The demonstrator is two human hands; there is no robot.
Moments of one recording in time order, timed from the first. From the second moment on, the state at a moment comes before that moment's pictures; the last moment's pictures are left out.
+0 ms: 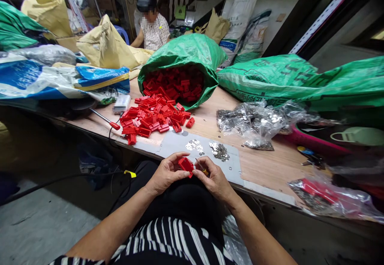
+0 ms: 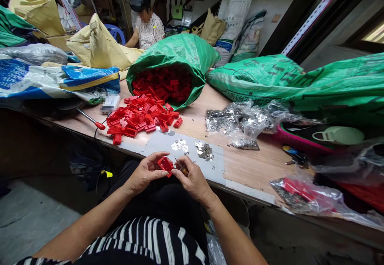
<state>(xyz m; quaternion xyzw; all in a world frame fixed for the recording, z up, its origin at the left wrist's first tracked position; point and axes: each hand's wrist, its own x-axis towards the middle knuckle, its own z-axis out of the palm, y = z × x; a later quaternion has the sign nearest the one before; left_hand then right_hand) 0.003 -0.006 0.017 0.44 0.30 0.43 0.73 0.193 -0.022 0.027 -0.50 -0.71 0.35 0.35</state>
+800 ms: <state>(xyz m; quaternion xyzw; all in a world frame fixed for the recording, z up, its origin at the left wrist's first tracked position) -0.005 0.028 -0.002 0.66 0.43 0.41 0.46 0.186 0.002 0.021 -0.53 -0.79 0.22 0.23</state>
